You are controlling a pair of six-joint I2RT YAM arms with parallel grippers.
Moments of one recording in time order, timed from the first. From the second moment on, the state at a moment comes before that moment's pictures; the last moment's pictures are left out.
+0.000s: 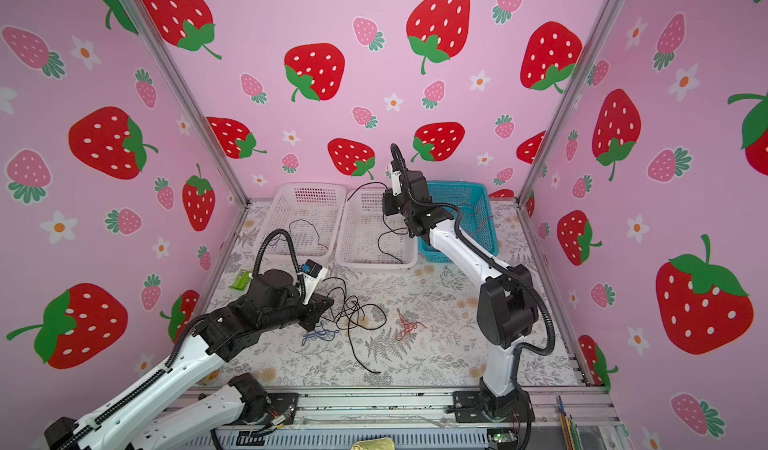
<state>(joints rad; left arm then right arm) -0.66 0.84 0.79 -0.62 0.16 -0.19 0.61 1.86 1.65 -0.16 0.01 0.16</state>
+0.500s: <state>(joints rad) -0.66 0.84 0.79 -0.62 0.16 -0.19 0.61 1.86 1.47 -0.15 0.05 0.20</state>
